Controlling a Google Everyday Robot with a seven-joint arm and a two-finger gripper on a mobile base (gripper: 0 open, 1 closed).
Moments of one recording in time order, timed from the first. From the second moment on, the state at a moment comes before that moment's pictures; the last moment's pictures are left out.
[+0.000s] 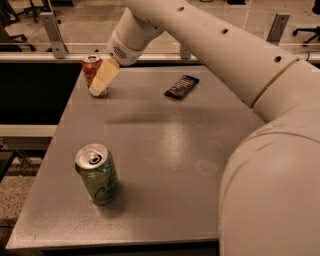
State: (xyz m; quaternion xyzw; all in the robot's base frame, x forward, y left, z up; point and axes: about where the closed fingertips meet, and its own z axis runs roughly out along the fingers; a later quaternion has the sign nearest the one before) arm 0.695 0.126 0.913 -0.55 0.76 0.13 0.31
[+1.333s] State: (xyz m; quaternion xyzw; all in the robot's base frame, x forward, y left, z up) arm 0.735 0.180 0.916 -0.53 0.77 0.14 0.32
